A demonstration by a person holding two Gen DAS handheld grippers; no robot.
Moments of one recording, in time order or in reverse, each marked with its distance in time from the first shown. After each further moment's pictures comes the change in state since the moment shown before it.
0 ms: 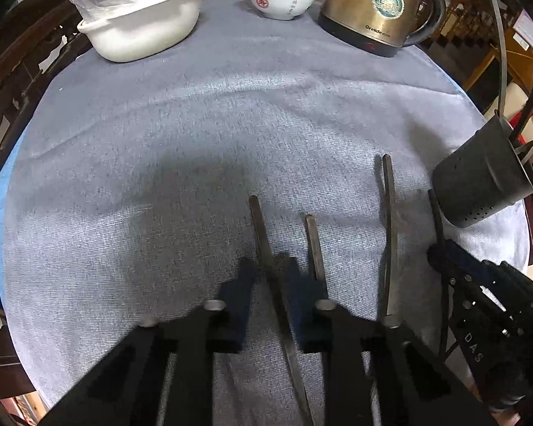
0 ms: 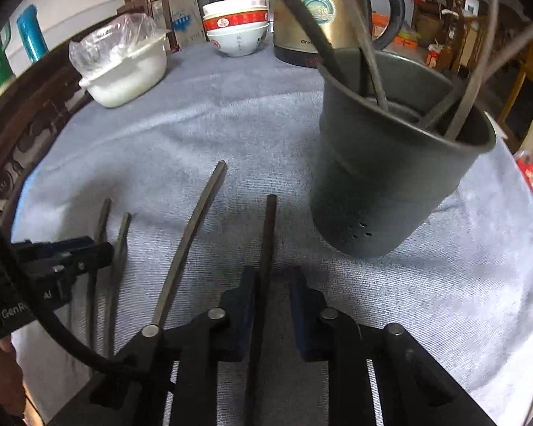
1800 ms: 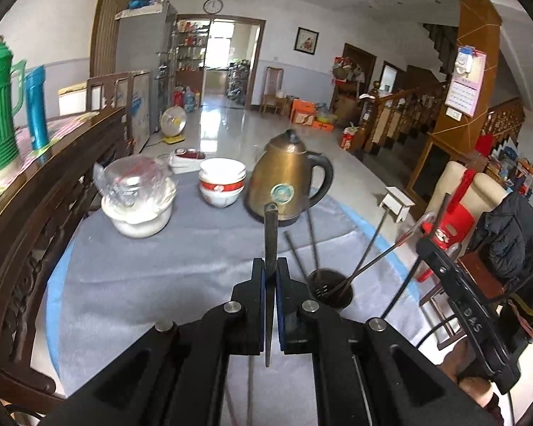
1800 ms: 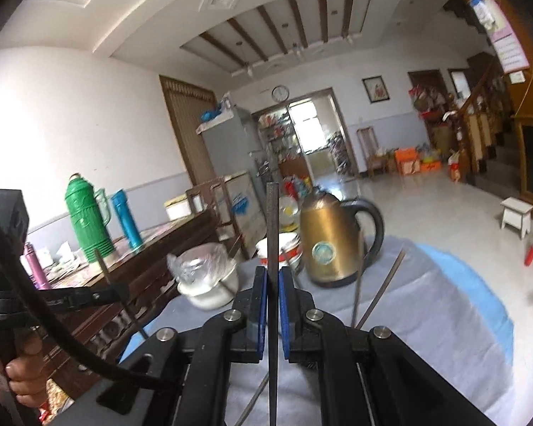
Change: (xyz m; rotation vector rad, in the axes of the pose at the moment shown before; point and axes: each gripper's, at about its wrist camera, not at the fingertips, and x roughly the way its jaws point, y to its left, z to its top) left arm -0.249 -0.079 -0.002 0.063 -0.565 -0.121; right arm -0.233 -0.108 0.006 0.131 -0.777 0.300
